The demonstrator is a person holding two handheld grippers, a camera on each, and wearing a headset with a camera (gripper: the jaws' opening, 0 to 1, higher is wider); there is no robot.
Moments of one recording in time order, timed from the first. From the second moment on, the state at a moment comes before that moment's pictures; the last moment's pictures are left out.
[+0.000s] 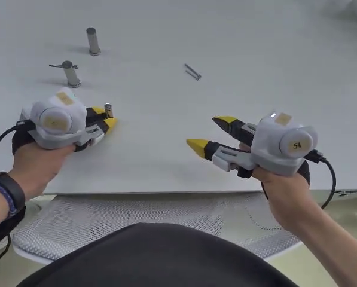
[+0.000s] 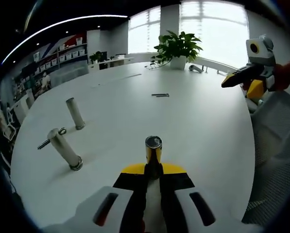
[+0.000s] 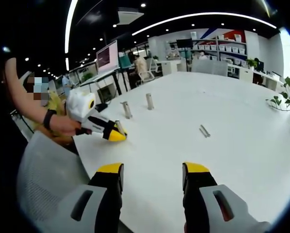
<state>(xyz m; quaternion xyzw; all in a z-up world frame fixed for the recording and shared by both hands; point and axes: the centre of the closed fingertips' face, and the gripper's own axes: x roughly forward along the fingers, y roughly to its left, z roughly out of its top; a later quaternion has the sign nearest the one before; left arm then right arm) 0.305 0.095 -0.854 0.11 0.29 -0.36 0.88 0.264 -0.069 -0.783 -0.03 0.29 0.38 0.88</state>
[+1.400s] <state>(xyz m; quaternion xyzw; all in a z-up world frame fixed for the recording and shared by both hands) 0.335 0.099 -0.856 0.07 0.29 -0.19 0.93 0.265 -0.080 -0.784 -0.03 0.29 0.36 0.88</state>
